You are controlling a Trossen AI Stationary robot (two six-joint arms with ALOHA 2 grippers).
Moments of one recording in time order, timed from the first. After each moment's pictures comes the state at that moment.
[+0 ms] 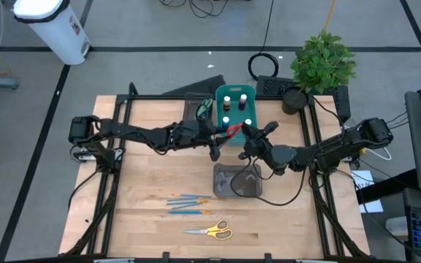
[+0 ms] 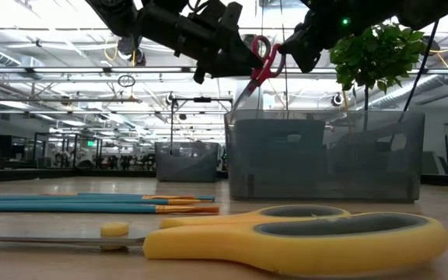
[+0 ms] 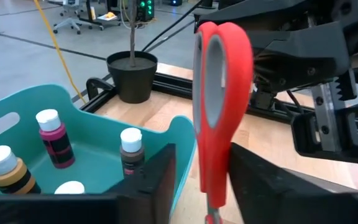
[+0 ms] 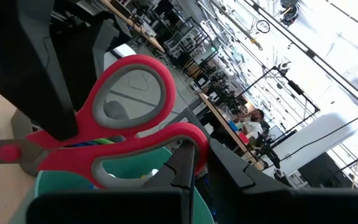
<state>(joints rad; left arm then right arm) 0.09 1.67 1.02 0.41 -0.18 -0.14 0.21 1.36 0.65 0.74 1.12 -0.80</state>
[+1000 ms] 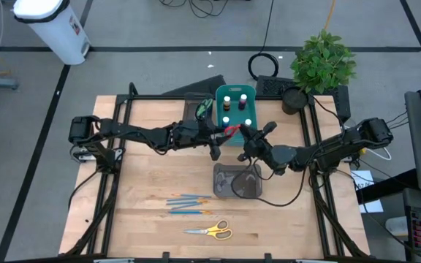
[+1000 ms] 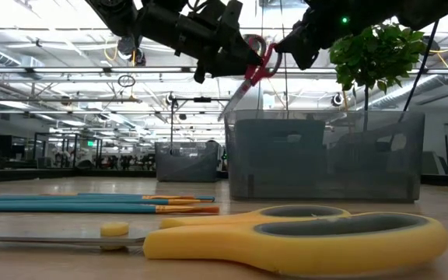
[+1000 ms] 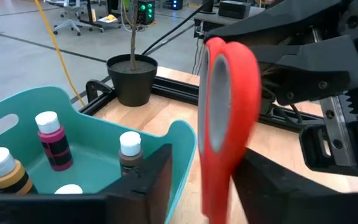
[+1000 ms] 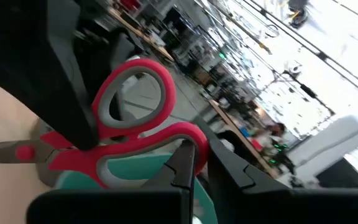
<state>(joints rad) 0.09 1.67 1.02 0.42 -0.18 -0.15 0.21 1.36 0.65 0.74 1.06 -0.75</state>
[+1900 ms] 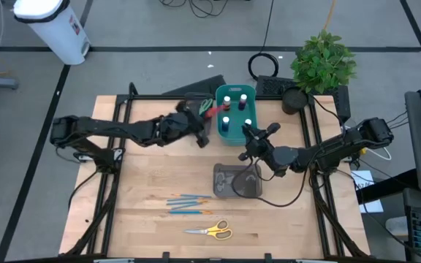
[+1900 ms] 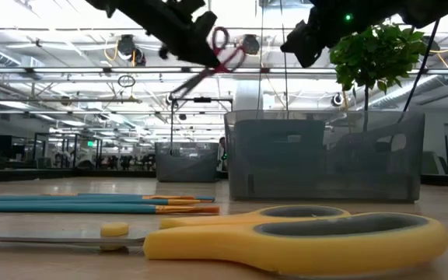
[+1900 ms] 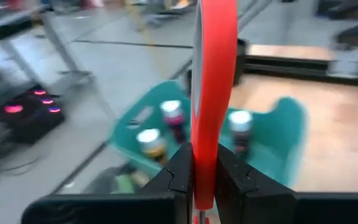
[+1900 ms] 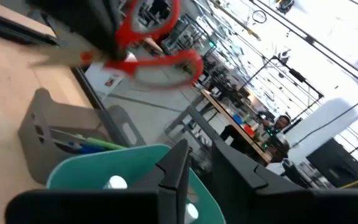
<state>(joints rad) 0.11 1.45 1.02 0.07 -0.50 0.03 0.22 1.35 0.65 0.74 1.17 -0.72</state>
